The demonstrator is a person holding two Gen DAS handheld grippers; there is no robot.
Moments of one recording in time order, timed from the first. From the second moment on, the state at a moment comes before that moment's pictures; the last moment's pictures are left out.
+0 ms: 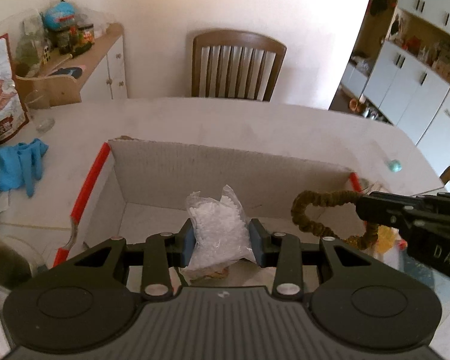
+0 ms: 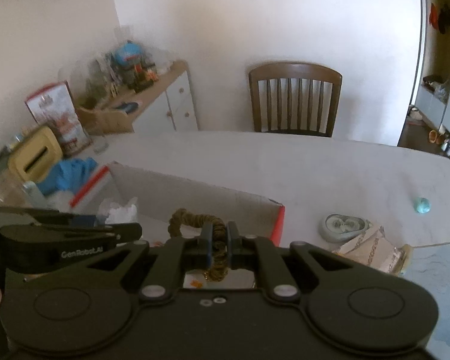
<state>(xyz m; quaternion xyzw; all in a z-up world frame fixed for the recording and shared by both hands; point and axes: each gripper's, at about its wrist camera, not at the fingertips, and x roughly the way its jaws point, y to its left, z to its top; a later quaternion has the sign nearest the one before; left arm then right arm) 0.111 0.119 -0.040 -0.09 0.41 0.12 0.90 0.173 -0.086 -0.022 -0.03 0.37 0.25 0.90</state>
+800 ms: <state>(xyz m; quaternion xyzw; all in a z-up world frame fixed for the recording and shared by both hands) 0.167 0.127 -0.090 -0.07 0.52 0.12 0.85 0.148 -0.035 -0.064 -0.18 0.37 0.26 0.87</state>
